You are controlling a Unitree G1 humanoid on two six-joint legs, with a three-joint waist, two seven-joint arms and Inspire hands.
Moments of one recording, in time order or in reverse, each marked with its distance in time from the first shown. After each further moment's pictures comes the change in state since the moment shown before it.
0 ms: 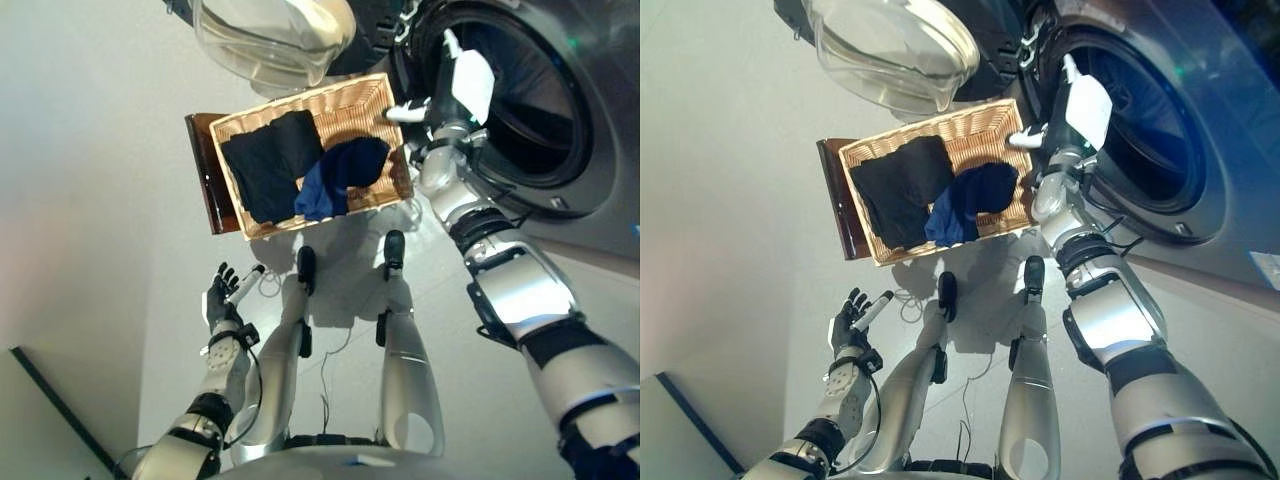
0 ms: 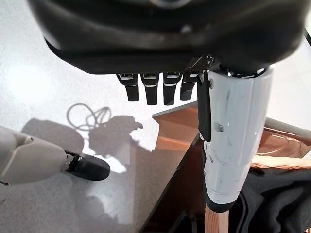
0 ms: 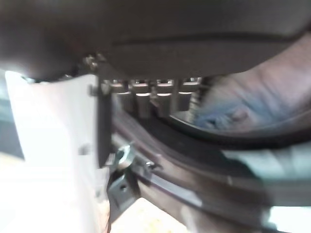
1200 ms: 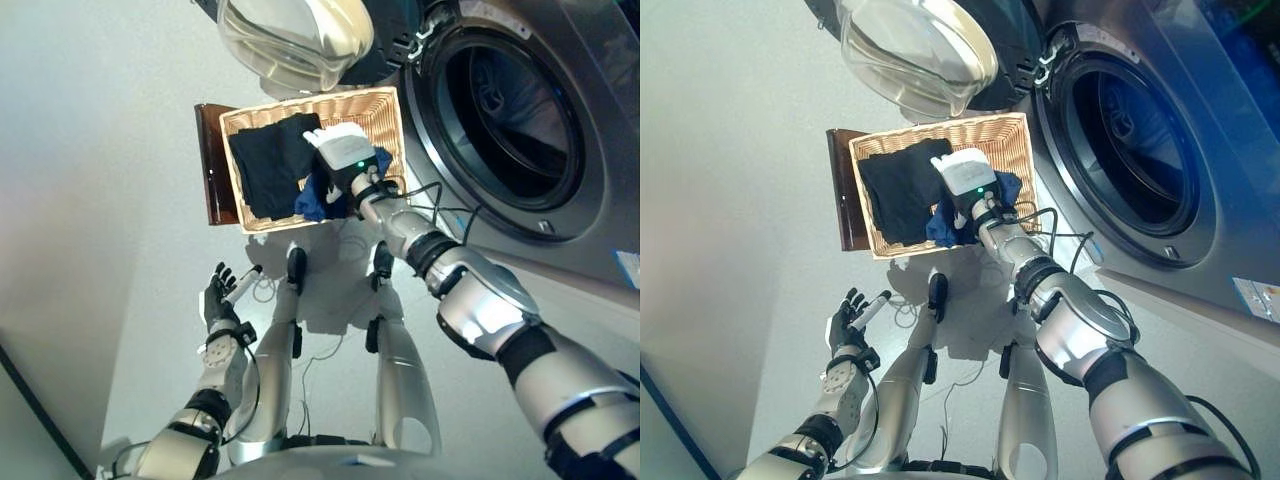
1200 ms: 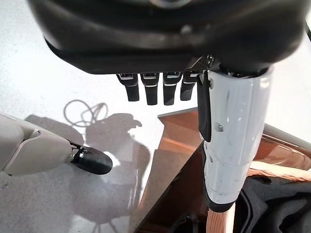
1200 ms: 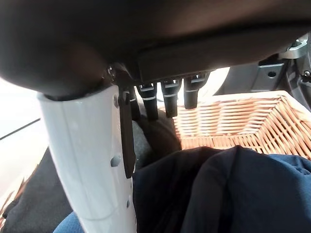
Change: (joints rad) left arm -0.027 0.003 -0.002 0.026 0.000 0.001 -0.014; right arm 0.032 0.153 0.345 0.031 -0.479 -0.026 0.215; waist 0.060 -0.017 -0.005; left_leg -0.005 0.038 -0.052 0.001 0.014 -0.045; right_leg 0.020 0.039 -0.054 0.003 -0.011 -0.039
